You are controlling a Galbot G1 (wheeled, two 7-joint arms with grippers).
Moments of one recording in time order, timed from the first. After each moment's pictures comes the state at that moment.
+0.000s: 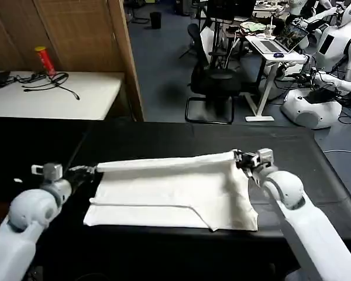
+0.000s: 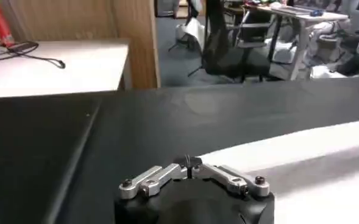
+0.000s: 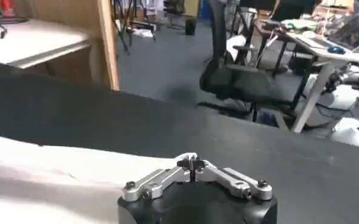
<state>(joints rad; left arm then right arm) 1.23 -0.82 -0.57 -1.97 -0.76 0.67 -0.08 -0.98 0.96 0.31 1.90 0.53 -0.73 0.08</state>
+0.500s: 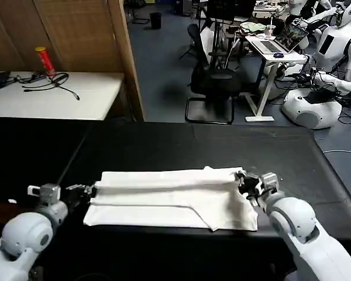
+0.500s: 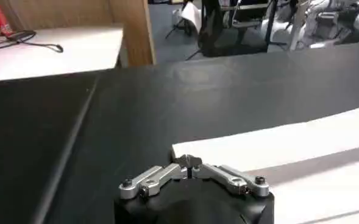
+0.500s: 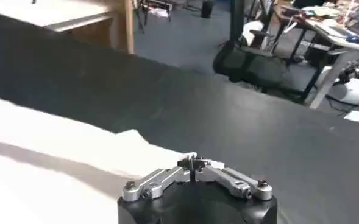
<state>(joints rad) 1.38 -0.83 -0.62 -2.04 -0.71 0.67 -0.08 -1.17 0.92 0.35 2.03 0.53 -0.74 0.09</state>
